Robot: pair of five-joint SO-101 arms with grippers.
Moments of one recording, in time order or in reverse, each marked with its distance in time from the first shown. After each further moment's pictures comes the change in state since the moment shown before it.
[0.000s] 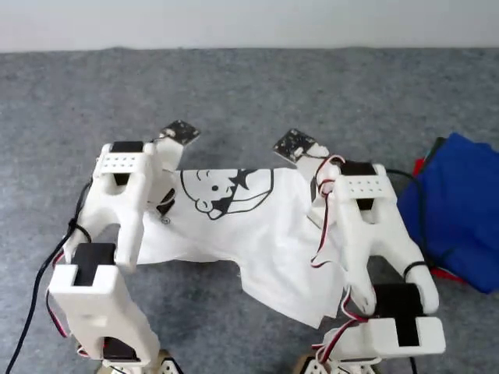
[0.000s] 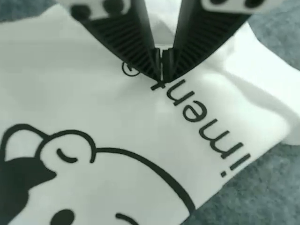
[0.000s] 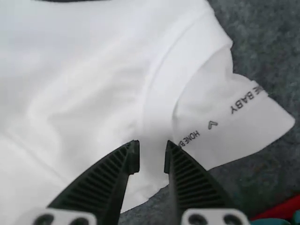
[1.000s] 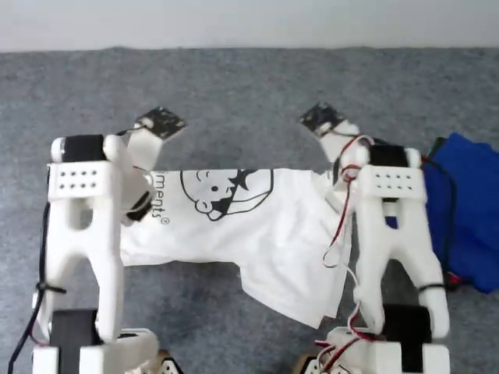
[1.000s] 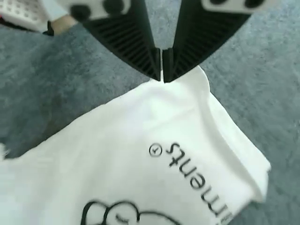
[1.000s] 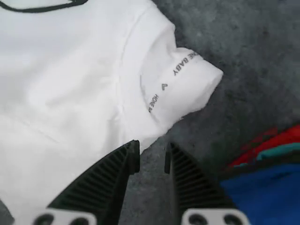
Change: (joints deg) left arm -0.7 -28.7 -0.8 25.0 -4.7; right arm 5.5 -9.1 -11.7 17.3 -4.7
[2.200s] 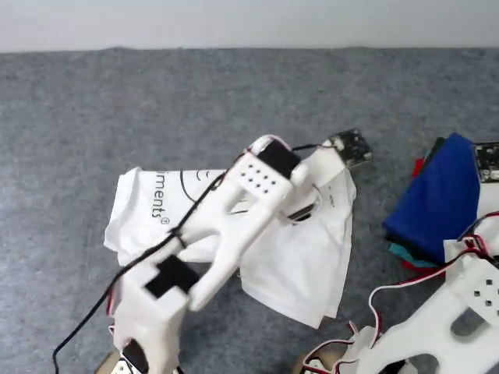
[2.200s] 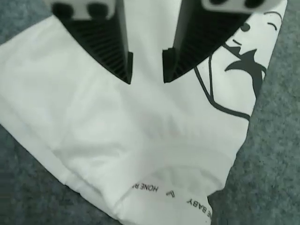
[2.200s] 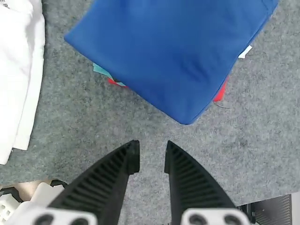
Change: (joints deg) left arm 41.3 37.3 -32.5 -12.7 13.8; right arm 42.1 -29.2 -4.3 24.4 4.5
